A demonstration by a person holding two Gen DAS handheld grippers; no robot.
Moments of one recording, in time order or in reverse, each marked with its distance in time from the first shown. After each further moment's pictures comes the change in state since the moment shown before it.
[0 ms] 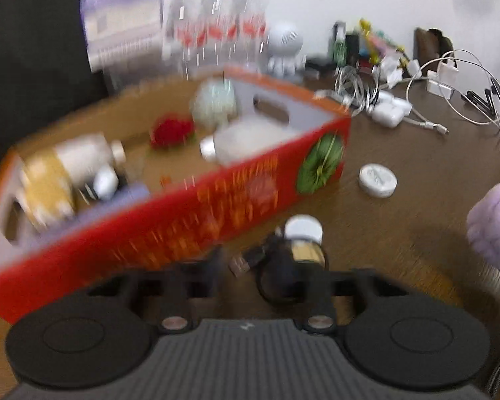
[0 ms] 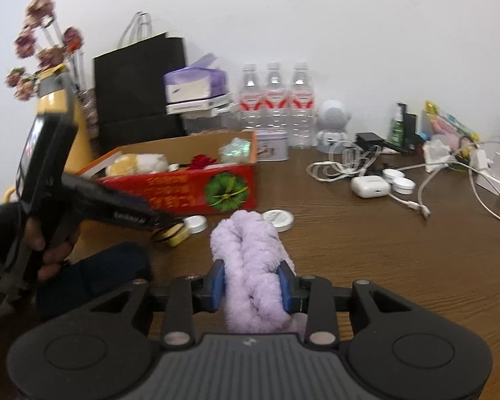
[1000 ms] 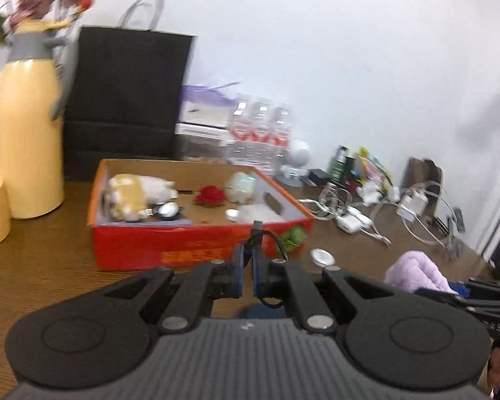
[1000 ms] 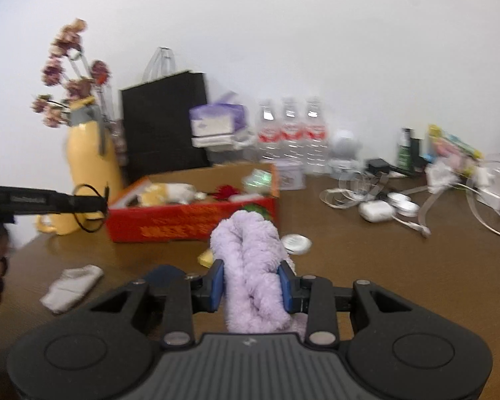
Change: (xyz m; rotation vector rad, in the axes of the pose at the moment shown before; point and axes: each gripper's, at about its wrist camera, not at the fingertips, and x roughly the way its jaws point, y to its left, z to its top) left arm -0.187 0.030 -0.048 -0.296 -0.316 -0.038; right arm -0.055 0.018 0.009 -0.006 -0.082 0.107
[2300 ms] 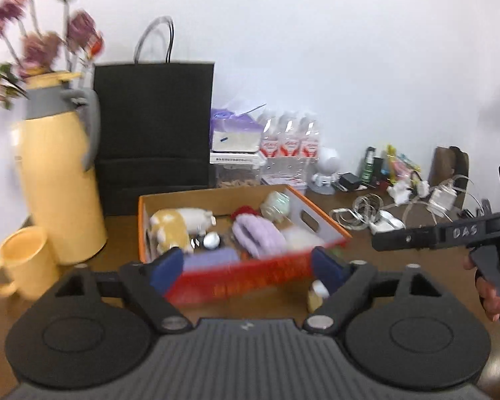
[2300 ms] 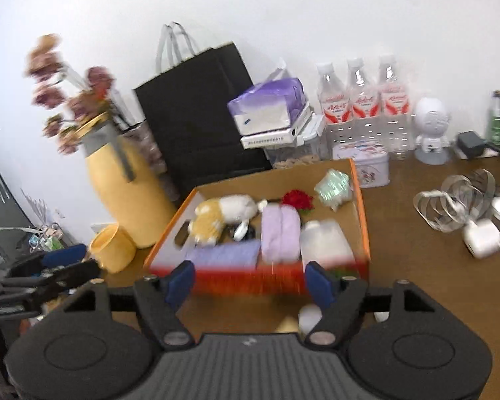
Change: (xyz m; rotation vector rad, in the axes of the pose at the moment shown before) left arm -0.041 -0.012 0.037 0.131 -0.009 0.127; right arm 0.109 0.003 0.124 0.130 0.208 0.217
